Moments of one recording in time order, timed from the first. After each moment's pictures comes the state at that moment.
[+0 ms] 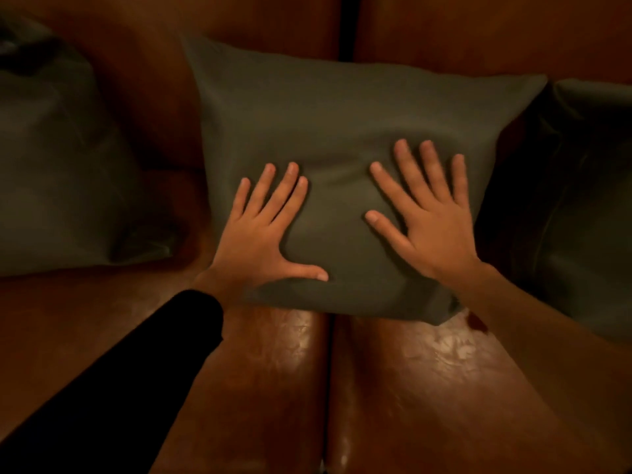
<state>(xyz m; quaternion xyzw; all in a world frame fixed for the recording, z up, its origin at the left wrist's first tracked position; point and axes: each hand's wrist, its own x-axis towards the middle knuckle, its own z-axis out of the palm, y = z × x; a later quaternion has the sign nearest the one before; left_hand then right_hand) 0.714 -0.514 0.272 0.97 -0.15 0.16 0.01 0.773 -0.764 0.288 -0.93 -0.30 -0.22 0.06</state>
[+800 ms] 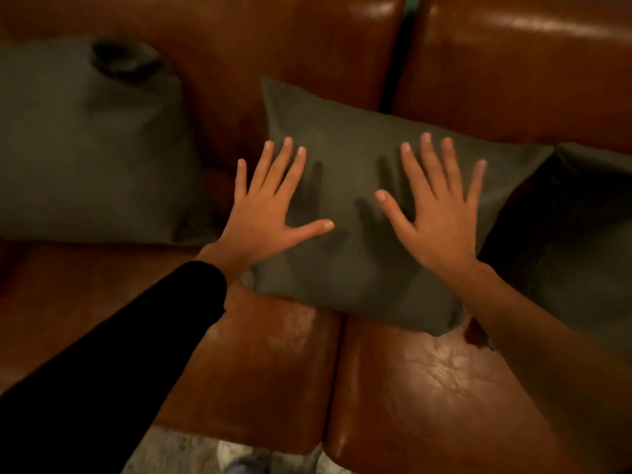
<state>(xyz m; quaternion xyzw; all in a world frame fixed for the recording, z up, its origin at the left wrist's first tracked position) 0.703 -0.485 0.353 0.99 -0.01 0.09 0.12 0.764 -0.715 0.363 -0.95 -0.22 -0.15 0.13</state>
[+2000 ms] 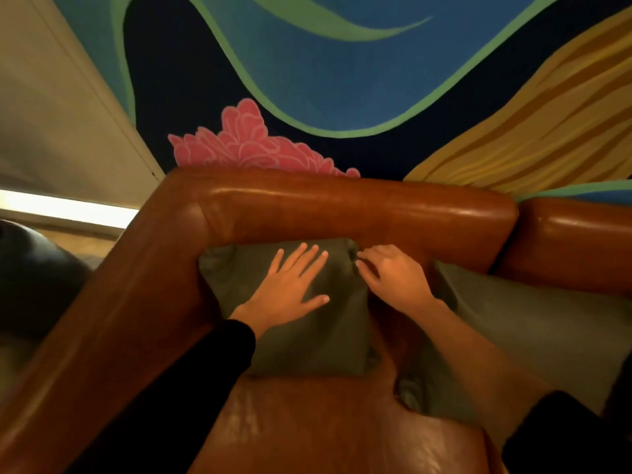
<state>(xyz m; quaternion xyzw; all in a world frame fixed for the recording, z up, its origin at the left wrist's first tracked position) 0.696 -0.128 0.524 0.99 -0.10 -0.07 0.05 0.768 -0.336 0.544 -0.95 -0.28 0.02 0.16</state>
